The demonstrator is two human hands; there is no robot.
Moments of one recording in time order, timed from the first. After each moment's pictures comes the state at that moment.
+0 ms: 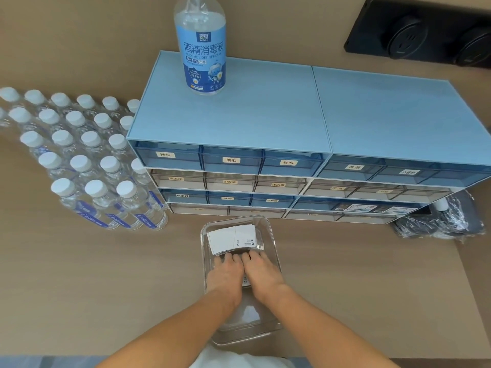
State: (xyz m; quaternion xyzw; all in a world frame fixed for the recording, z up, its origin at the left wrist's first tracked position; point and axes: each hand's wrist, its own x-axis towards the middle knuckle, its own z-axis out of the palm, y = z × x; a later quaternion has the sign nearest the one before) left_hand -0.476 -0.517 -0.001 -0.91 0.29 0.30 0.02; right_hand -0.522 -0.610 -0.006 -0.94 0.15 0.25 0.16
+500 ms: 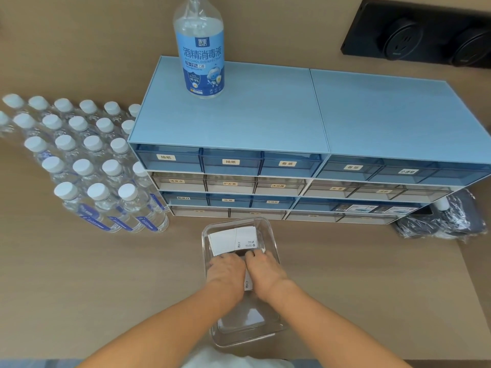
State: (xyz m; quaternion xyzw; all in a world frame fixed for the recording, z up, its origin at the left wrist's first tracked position) left_hand -0.462 -0.529 0.030 -0.85 0.39 0.30 0.18; right_hand -0.517 -0.612 0.027 -0.93 0.16 0.28 0.15
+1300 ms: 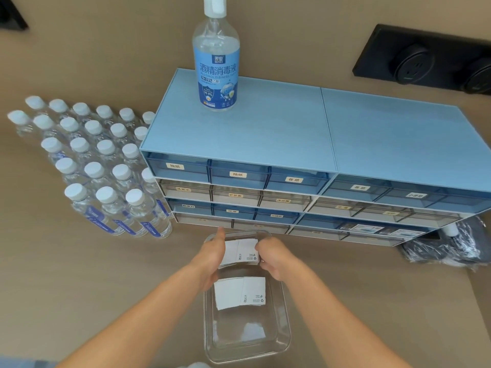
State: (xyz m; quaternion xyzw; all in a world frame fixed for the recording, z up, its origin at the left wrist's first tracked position) left_hand -0.411 -0.520 0.069 -0.68 -0.19 0.48 -0.52; right_hand -0.467 -0.653 0.037 -0.62 0.48 0.20 0.58
